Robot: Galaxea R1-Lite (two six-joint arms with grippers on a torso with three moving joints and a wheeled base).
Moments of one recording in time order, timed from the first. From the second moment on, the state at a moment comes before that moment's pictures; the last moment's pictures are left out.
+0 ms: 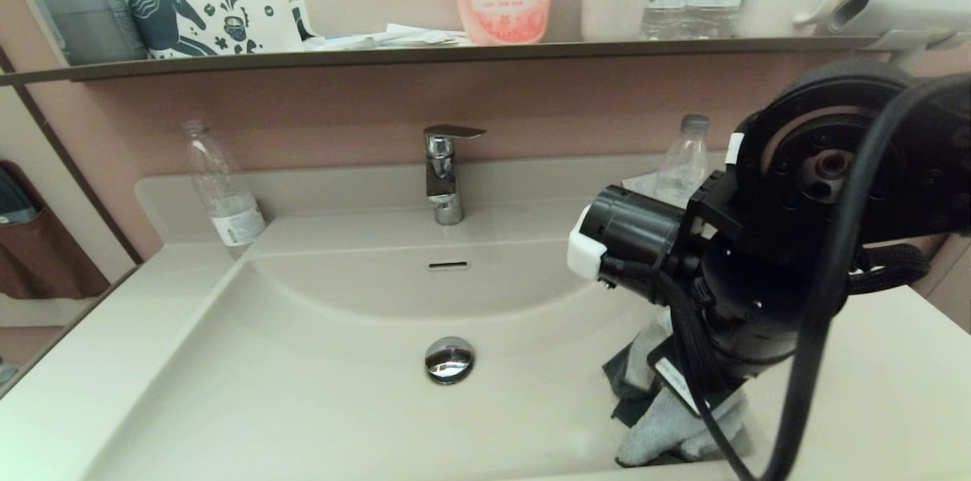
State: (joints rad) left arm 0.01 0.00 0.00 -0.03 -0.04 -0.01; right arm 0.88 1.96 -1.85 1.37 -0.50 0.36
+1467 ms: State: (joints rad) left arm 0.01 0.00 0.00 -0.03 -0.04 -0.01; right arm 0.71 2.26 -1.96 1.15 -0.56 0.37
